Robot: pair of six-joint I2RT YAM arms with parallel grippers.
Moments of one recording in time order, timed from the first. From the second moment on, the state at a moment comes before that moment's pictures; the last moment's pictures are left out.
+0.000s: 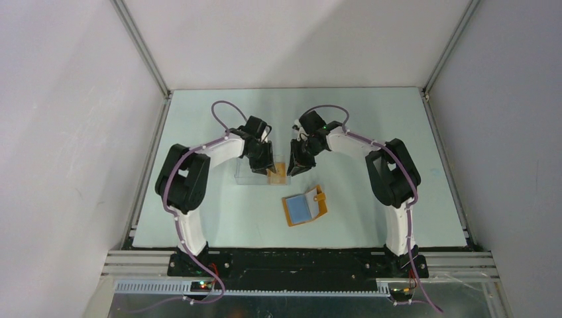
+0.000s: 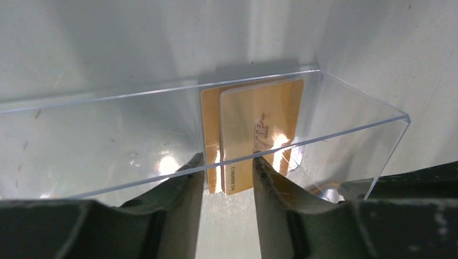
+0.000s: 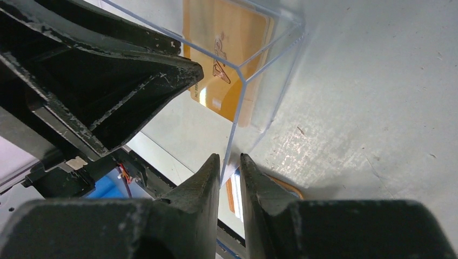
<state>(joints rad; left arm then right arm) -0.44 1.88 1.24 -0.53 0.20 -0.54 0.58 2.04 1.51 -0.60 -0.49 0.52</state>
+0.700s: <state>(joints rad) -0.47 1.93 1.29 -0.54 0.21 -0.54 0.58 2.05 1.51 -0.60 -0.52 0.52</state>
